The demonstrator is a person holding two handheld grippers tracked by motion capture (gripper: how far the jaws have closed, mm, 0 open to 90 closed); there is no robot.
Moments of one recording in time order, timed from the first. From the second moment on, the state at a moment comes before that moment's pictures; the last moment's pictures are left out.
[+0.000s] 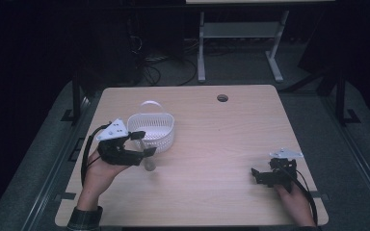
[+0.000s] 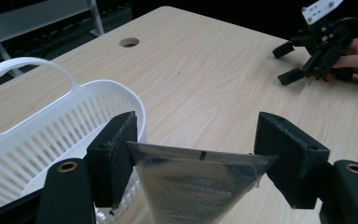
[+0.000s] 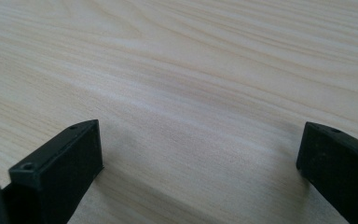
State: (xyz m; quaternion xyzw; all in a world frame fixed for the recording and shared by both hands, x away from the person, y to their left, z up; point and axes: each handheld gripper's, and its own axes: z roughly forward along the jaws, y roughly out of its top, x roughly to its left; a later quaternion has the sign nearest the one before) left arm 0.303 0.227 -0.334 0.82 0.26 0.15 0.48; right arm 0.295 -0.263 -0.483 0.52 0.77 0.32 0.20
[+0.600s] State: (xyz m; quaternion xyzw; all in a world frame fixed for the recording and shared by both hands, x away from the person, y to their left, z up) left arm 0.315 0.245 -0.330 0.82 0.29 0.15 0.46; right arm 0.295 -0.263 -0.483 0.52 0.77 0.32 0.20
